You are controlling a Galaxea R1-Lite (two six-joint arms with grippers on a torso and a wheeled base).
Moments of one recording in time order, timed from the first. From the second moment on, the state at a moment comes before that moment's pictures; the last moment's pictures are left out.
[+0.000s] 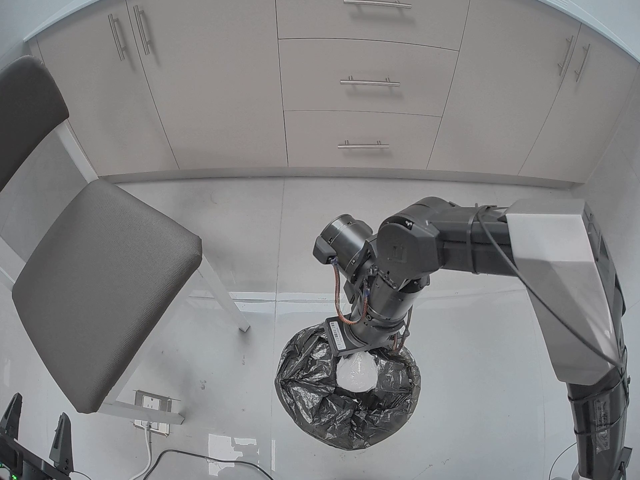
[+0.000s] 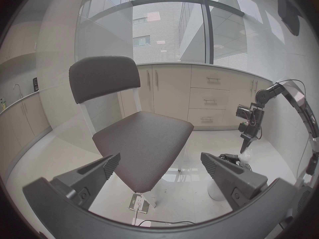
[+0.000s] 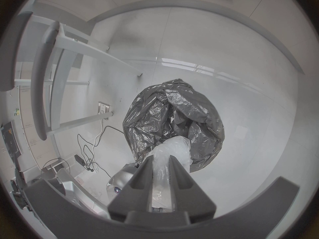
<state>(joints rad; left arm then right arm) 0.00 0.02 -0.04 0.03 0.08 -0.02 0.74 2.40 -2.00 0.86 -0.02 0.43</state>
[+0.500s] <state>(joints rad) 0.00 0.02 -0.04 0.03 0.08 -0.02 0.76 2.46 -2.00 0.85 -0.03 0.42</state>
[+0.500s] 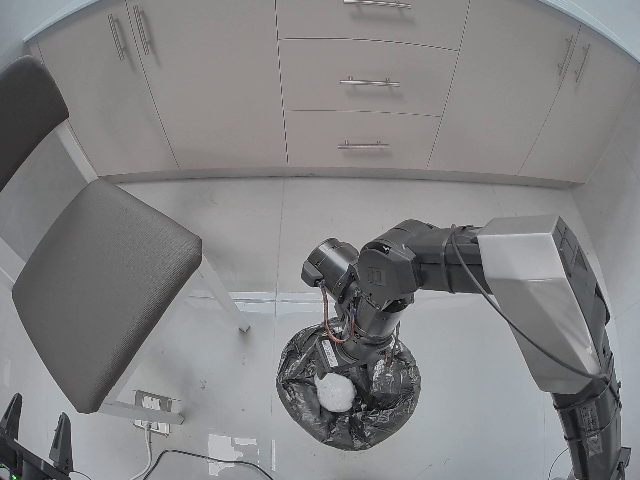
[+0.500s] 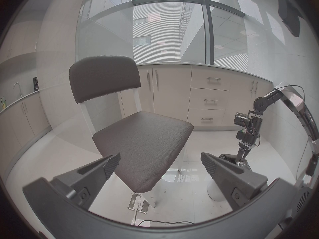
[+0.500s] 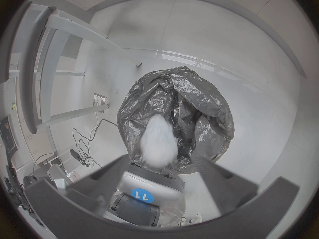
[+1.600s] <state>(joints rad) 0.00 0.02 -0.04 0.03 0.08 -0.02 0.70 2.59 -2.00 0.67 -0.04 0.41</state>
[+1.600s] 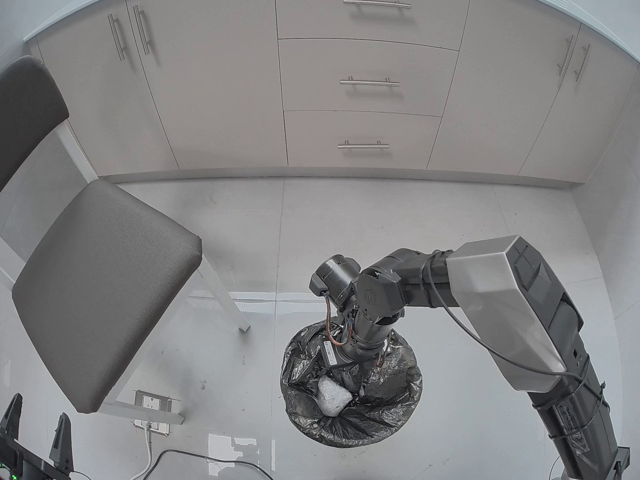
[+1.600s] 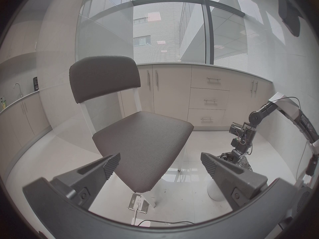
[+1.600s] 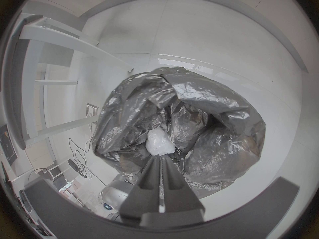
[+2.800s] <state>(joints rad) 0.00 0.02 -0.04 0.03 0.08 -0.03 0.64 2.67 -2.00 0.50 -0.12 0.31</state>
